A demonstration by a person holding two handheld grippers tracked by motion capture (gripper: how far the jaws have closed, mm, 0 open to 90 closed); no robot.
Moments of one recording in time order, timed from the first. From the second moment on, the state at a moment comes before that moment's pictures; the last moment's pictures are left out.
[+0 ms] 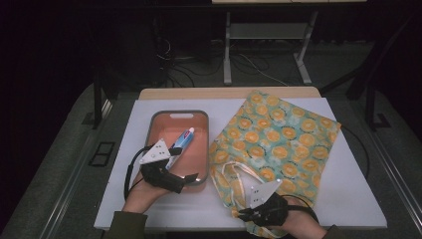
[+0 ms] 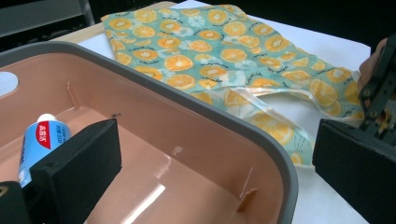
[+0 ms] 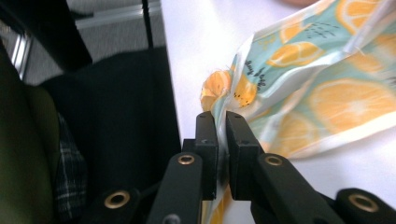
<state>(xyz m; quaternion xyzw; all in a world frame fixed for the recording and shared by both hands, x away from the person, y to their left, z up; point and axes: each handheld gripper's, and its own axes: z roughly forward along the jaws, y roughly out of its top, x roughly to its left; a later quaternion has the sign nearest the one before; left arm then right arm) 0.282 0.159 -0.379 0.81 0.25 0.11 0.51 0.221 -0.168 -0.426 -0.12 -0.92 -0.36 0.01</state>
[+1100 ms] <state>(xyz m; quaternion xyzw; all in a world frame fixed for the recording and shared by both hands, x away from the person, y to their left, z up) 0.282 0.158 -0.379 0.82 0.25 0.12 0.51 0.367 -0.318 -0.404 -0.40 -0.81 -0.40 -0.15</state>
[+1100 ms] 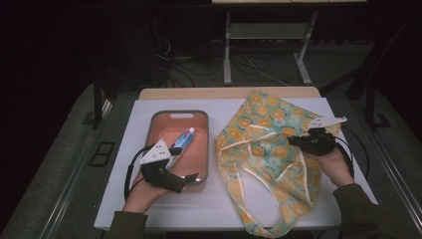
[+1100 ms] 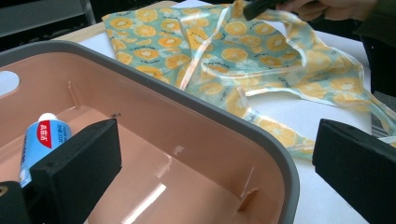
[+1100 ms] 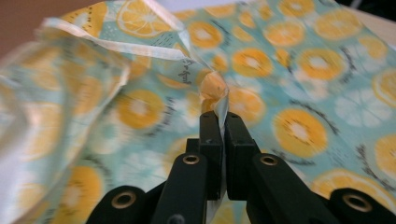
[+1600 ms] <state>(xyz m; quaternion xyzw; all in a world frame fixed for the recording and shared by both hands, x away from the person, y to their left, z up) 0.282 0.158 -0.380 0.82 0.25 0.12 0.51 0.383 -0.335 -0.450 -0.45 -0.82 -0.35 -0.11</state>
